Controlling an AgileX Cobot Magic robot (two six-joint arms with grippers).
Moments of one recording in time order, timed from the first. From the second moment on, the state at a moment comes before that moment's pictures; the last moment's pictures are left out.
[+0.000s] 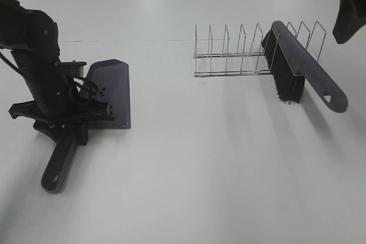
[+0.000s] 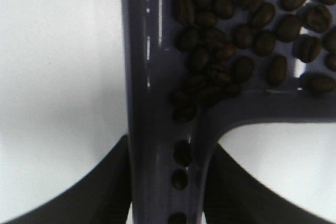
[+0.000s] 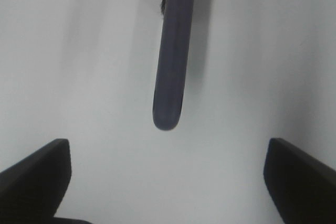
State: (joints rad) left arm -0.33 2.12 -1.28 -0.10 0.84 -0.24; right arm 0.14 1.40 -1.26 -0.04 1.18 0.06
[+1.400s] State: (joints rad) left arm -0.33 1.55 -1.28 0.03 1.12 -0.24; right arm 0.14 0.40 -0.47 -0.02 1.10 0.02
